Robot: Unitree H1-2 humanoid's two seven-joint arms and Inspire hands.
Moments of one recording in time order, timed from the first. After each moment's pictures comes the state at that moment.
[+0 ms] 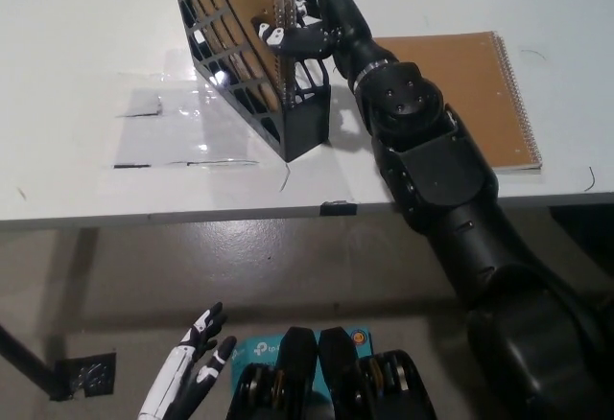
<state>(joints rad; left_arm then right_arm) 0.04 0.15 -0.13 0.12 0.19 -0.13 -0.08 -1.13 0.08 0.07 0.90 -0.06 0.07 0.01</state>
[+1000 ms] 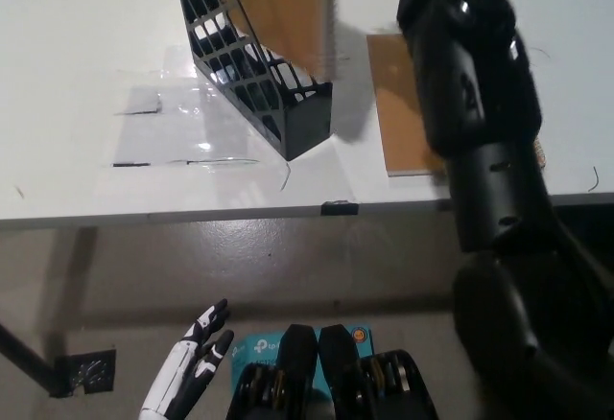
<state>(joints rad) 0.03 0.15 -0.13 0.12 0.19 -0.13 -0.08 -1.29 0.10 -0.30 0.65 0.18 0.24 -0.05</state>
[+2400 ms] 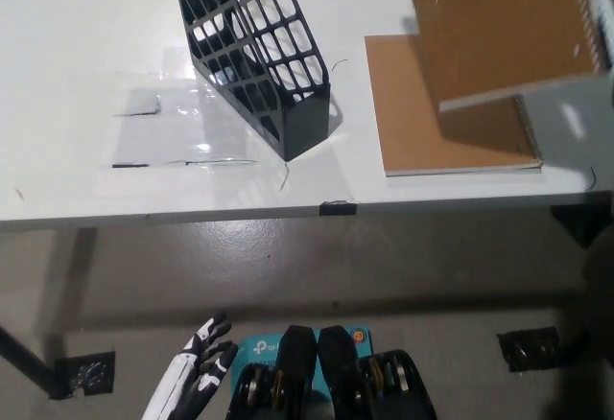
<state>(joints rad) 0.06 0.15 -0.13 0.14 0.17 -0.15 -0.08 -1.18 -0.18 -0.42 0.62 0.42 0.48 -0.10</state>
